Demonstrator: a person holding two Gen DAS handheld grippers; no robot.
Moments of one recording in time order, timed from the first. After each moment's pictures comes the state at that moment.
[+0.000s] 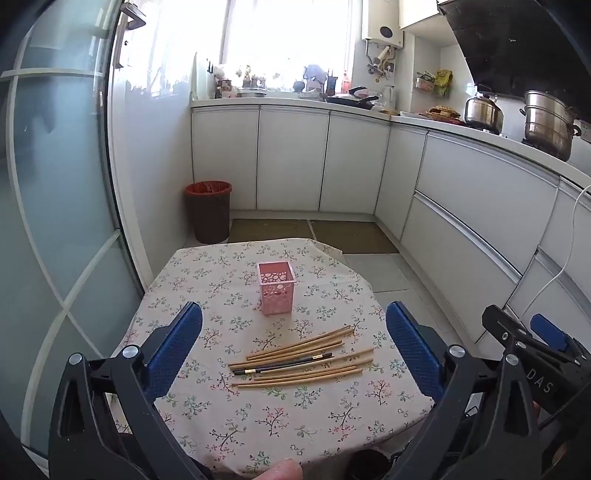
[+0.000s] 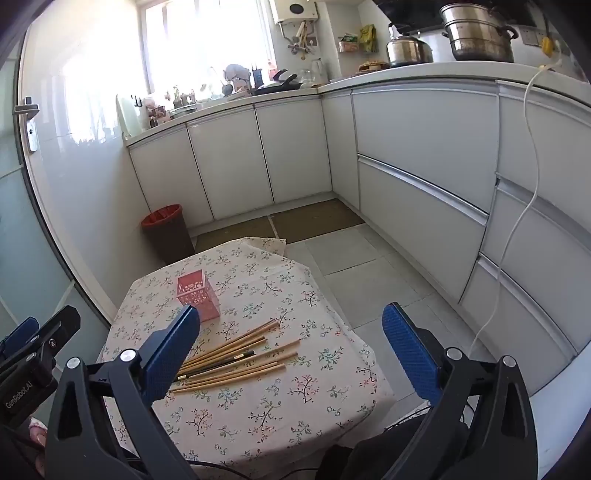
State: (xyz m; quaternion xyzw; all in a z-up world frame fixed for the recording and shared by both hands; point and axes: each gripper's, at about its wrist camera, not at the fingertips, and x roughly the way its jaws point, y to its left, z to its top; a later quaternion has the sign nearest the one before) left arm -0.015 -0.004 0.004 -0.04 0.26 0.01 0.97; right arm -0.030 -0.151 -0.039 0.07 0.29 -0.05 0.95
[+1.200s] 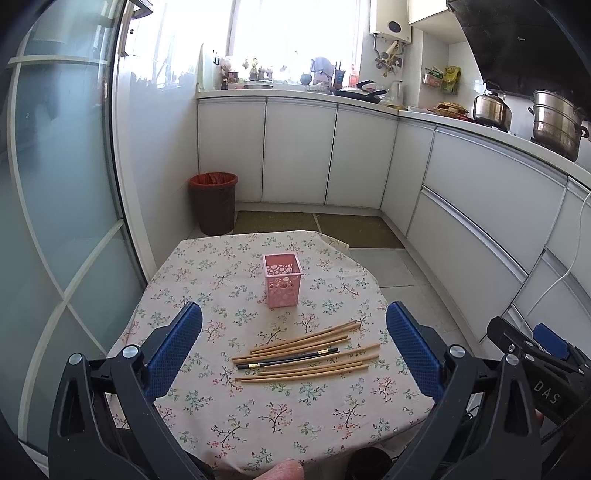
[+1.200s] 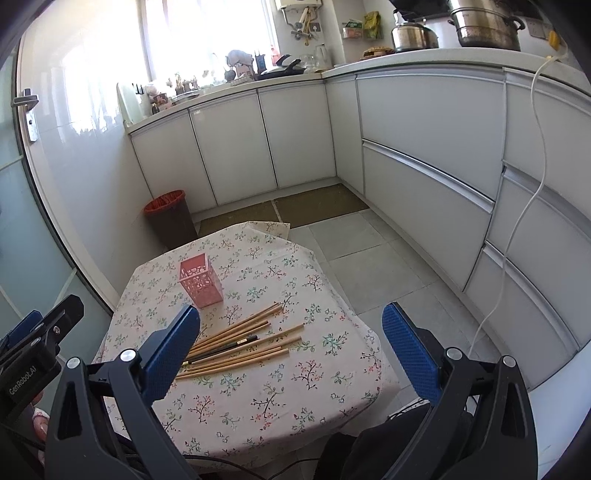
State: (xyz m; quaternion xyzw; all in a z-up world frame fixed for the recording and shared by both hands) left arm -0.008 -0.001 -0.003 -0.04 0.28 0.02 0.96; right arm -0.024 -0.151 -0.046 0.08 0.32 -0.05 0.94
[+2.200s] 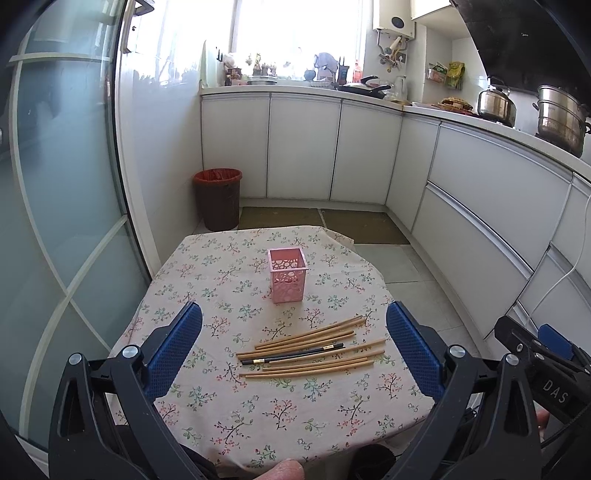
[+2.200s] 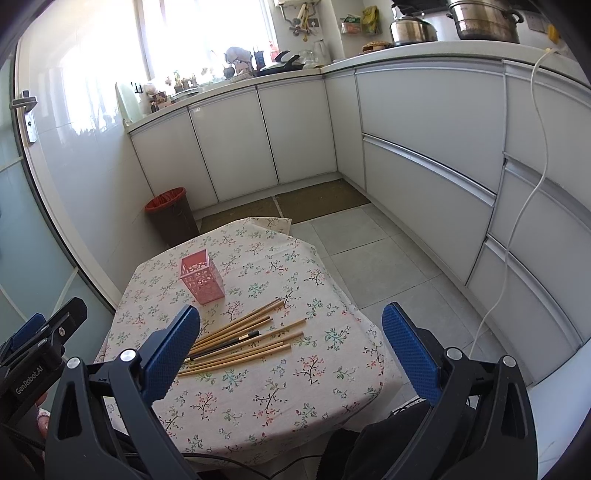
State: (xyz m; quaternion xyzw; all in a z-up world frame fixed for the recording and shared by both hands) left arm -0.006 0.001 -0.008 -0.04 0.28 0.03 0.96; right arm -0.025 -0.153 -0.050 0.09 0.32 -0.04 0.94
